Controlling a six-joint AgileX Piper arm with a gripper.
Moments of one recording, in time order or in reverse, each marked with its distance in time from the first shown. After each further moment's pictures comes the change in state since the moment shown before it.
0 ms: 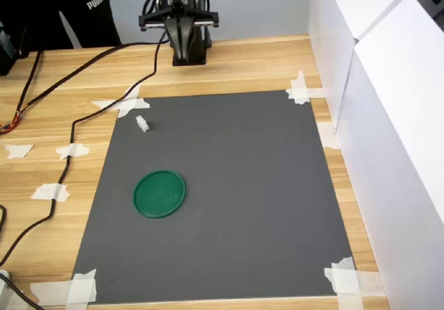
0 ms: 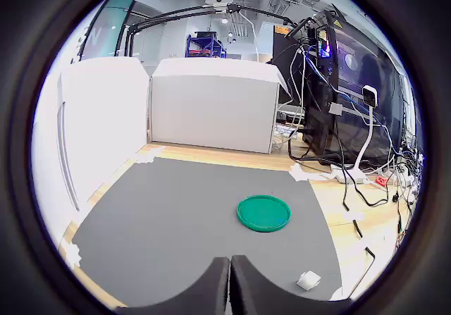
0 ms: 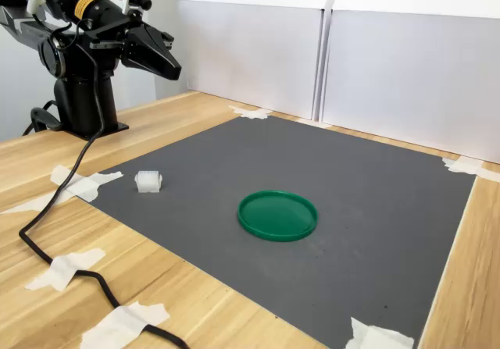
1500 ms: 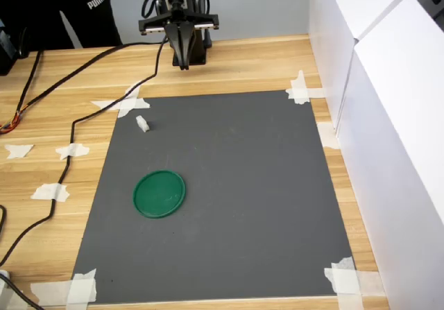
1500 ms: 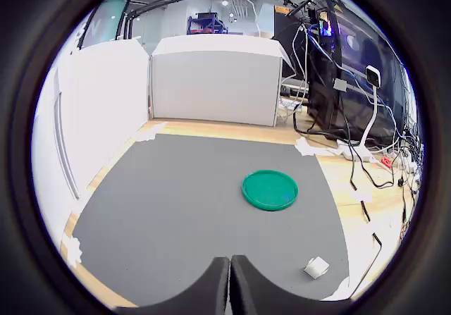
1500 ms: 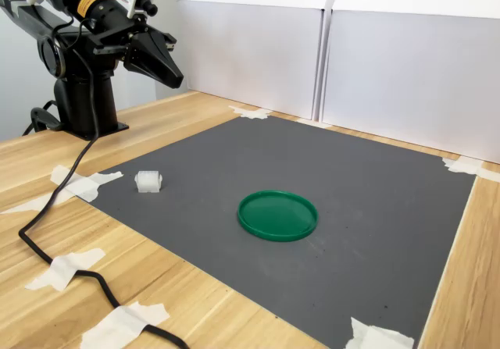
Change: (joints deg) arm 0.0 13.5 -4.9 0.0 1.3 0.0
